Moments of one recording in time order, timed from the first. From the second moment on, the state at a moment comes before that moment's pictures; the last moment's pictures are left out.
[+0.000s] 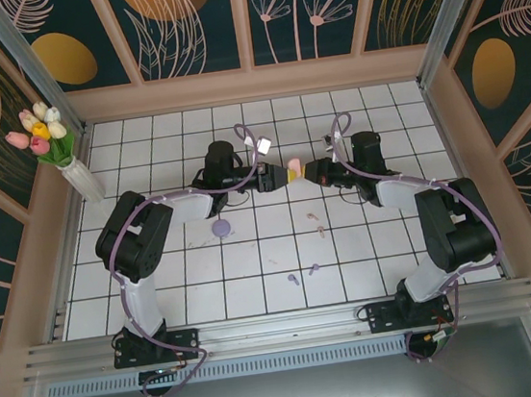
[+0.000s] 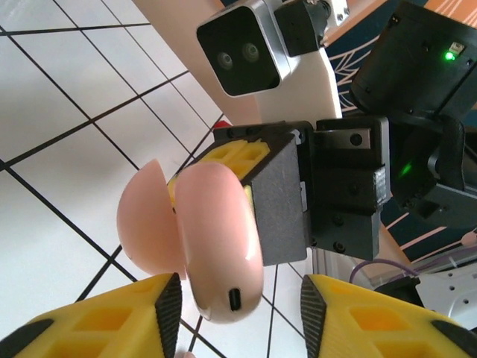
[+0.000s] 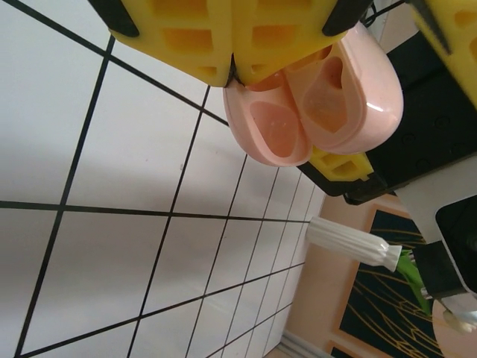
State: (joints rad) left arm -0.56 1.95 1.08 0.62 0.93 -0.67; right arm 0.24 1.59 0.74 0.34 -0.81 0.62
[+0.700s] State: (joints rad) left arm -0.51 1.95 1.38 -0.05 0.83 -0.21; right arm 0.27 1.64 1.01 -0.12 -0.56 0.23
